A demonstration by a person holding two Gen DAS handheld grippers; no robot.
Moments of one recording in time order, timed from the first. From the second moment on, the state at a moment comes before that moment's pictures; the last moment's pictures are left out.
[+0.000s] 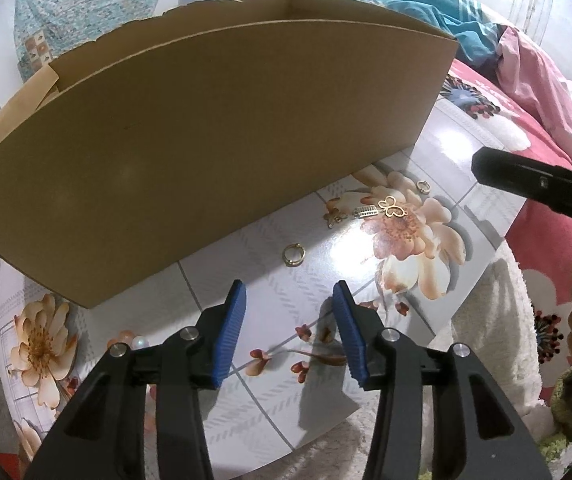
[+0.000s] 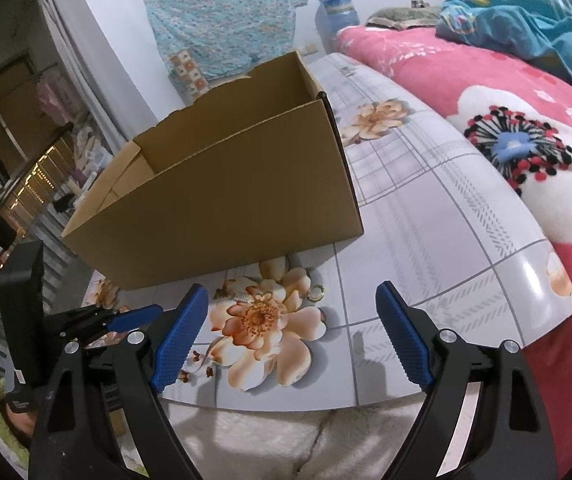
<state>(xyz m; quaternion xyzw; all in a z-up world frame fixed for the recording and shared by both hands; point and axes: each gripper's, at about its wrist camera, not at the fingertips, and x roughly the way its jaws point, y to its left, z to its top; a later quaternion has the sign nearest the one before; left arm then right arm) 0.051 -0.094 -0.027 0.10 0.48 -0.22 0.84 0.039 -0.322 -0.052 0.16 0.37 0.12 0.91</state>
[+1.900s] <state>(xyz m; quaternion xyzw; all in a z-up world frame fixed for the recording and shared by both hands) 0.067 -0.094 -0.017 0.12 0.42 -0.29 0.86 0.019 -0.276 -0.066 0.10 0.37 0.17 0.91</state>
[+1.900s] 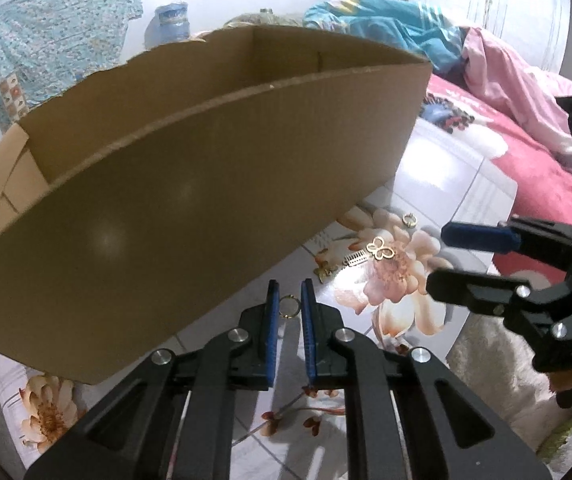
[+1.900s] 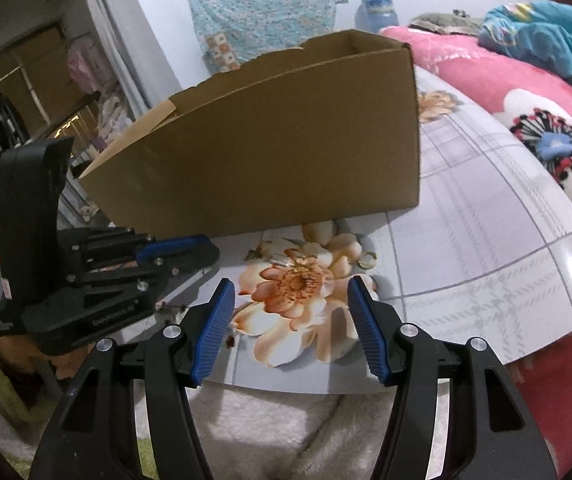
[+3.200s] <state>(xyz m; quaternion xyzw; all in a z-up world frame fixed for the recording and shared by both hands) 0.072 -0.069 -0.022 0.06 0.43 -0.31 0.85 0.075 -0.218 -0.064 -0.08 0.42 0.22 0.88</state>
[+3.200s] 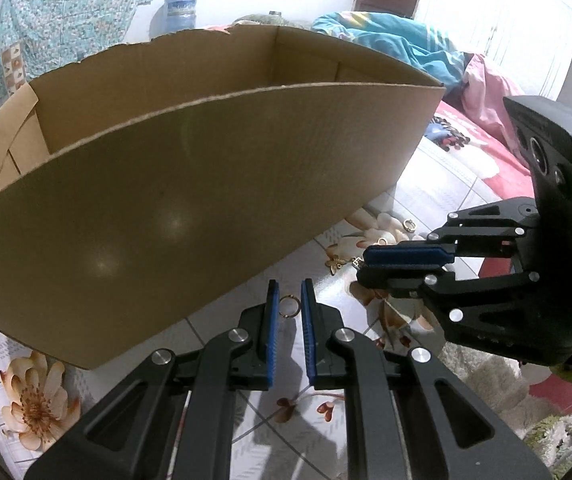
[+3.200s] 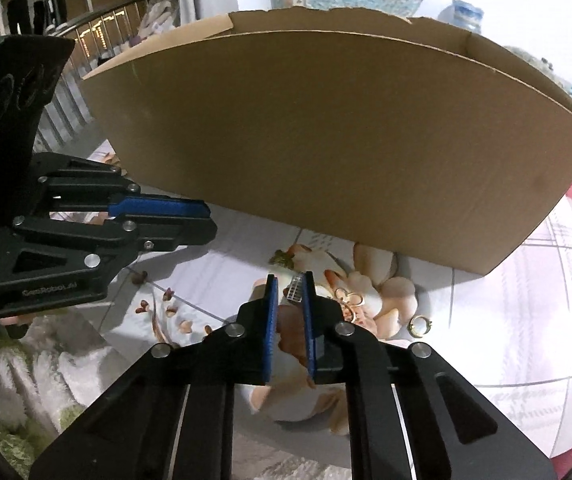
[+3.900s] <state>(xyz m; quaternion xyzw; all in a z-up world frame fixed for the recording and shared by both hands) 0.064 -0.066 -0.010 0.07 0.41 -0.31 0.86 0.039 -0.229 -0.037 -0.05 0.39 0.19 0.90</state>
